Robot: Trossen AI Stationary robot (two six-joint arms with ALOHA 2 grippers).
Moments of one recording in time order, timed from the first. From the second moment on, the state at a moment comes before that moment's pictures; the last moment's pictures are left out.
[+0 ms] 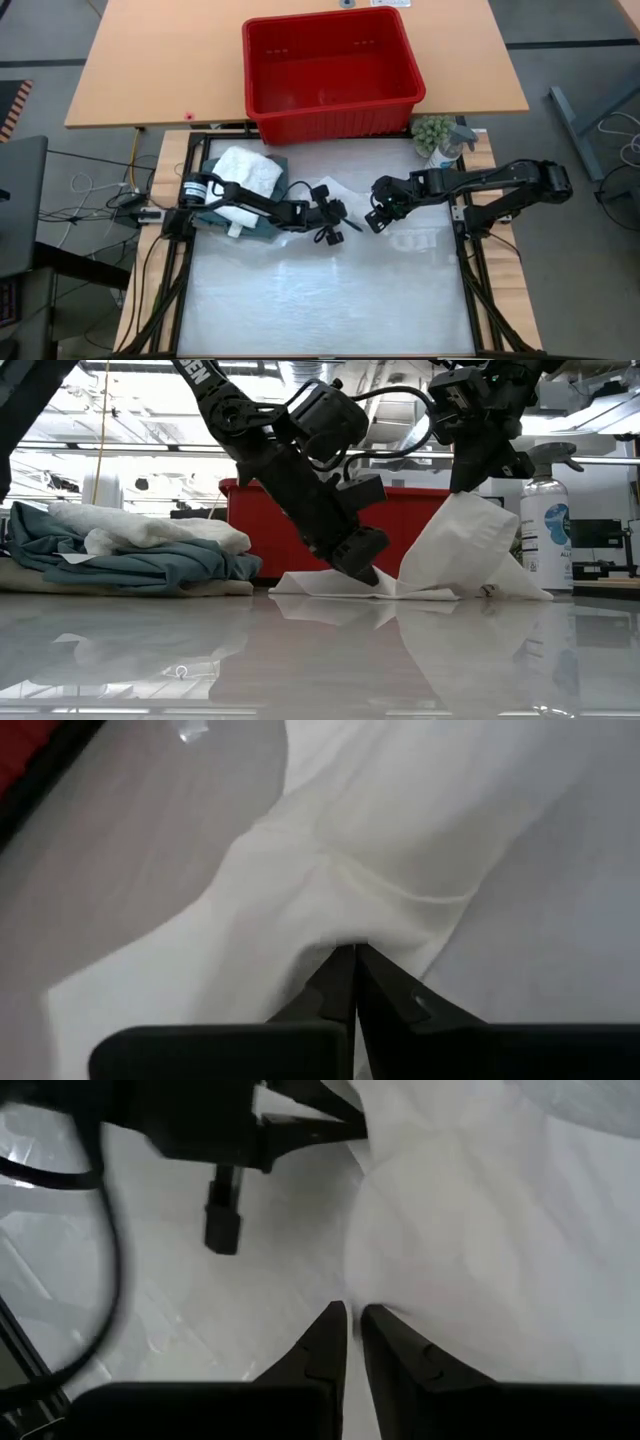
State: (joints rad) left arm 0.01 2.09 1.20 0.19 -0.45 -0.01; right arm -0.03 1.28 0.97 -0.72 -0.03 0.88
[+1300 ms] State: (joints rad) left arm -0.29 2.08 1.23 -0.14 -0.40 -0.15; right arm 0.05 1.32 0.88 -0.71 -0.14 0.71
